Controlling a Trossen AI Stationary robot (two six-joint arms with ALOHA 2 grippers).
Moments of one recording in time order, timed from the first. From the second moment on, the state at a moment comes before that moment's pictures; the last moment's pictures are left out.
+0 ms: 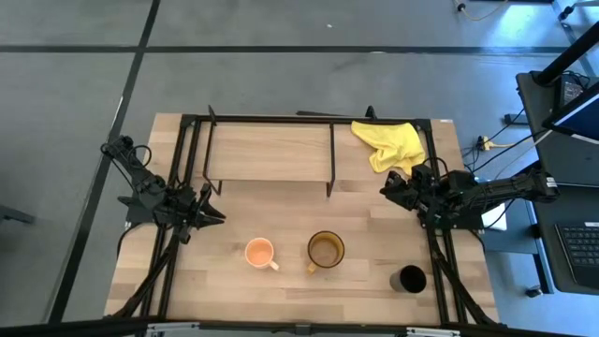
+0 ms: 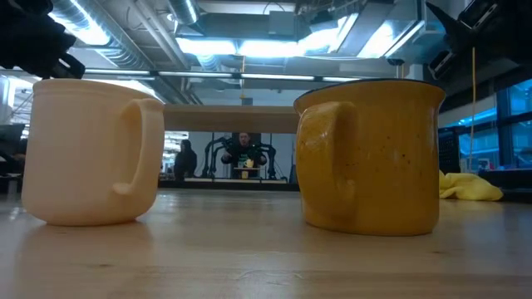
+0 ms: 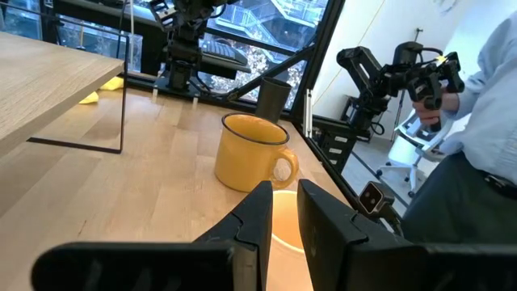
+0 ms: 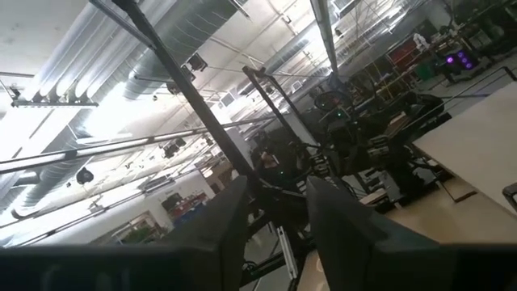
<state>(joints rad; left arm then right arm) -0.76 0.00 0.07 -0.12 -0.56 -0.33 0.08 0.38 0.01 0.77 -0.09 0.71</state>
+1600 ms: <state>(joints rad) -0.76 0.00 0.07 -0.12 -0.56 -0.33 0.08 0.38 0.01 0.96 0.08 0.78</state>
